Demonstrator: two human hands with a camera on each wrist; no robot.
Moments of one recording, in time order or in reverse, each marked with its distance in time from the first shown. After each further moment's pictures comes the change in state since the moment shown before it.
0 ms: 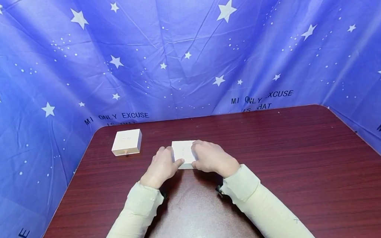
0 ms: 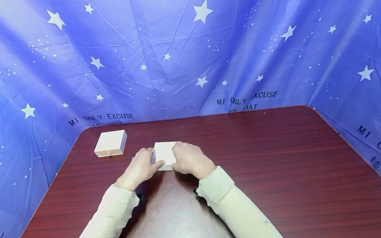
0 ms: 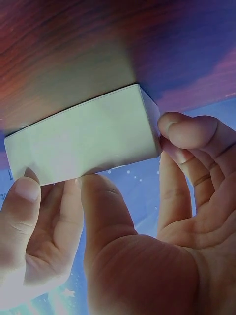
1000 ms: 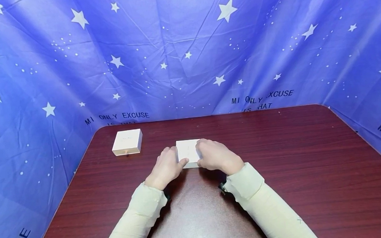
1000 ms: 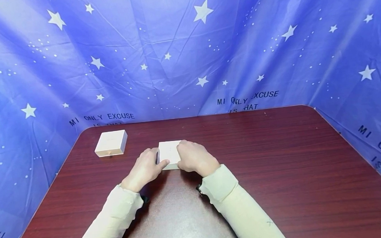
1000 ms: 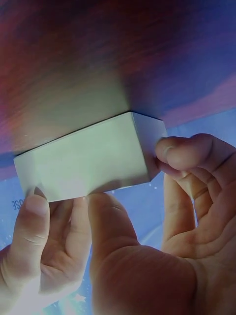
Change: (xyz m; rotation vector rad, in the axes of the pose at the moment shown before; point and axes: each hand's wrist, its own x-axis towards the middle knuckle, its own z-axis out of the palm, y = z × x) left_hand 0.003 0.005 0.013 -0.024 0.053 0.038; right_hand -0.002 0.009 -0.007 0.024 -0.026 0.035
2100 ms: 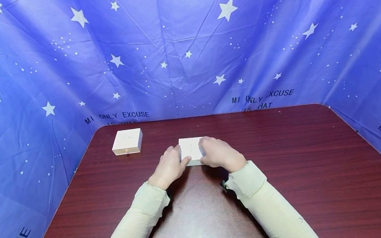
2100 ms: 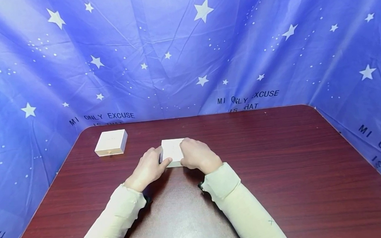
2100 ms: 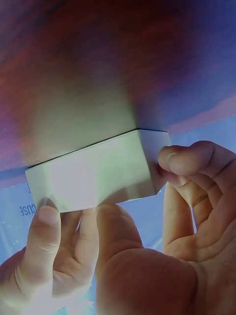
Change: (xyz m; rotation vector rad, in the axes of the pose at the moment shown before) left_hand 0.001 0.002 0.008 0.008 0.059 0.085; right_hand 0.001 0.010 -0.002 0.015 -0.003 0.018
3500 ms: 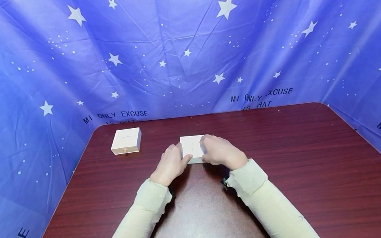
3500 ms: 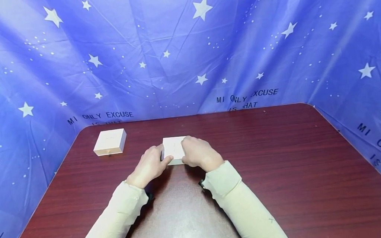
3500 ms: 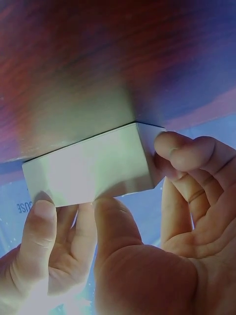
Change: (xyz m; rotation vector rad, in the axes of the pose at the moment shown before) left_hand 0.007 0.005 0.000 -0.009 -0.031 -0.010; right_hand 0.001 0.006 -0.004 0.014 -0.021 0.011
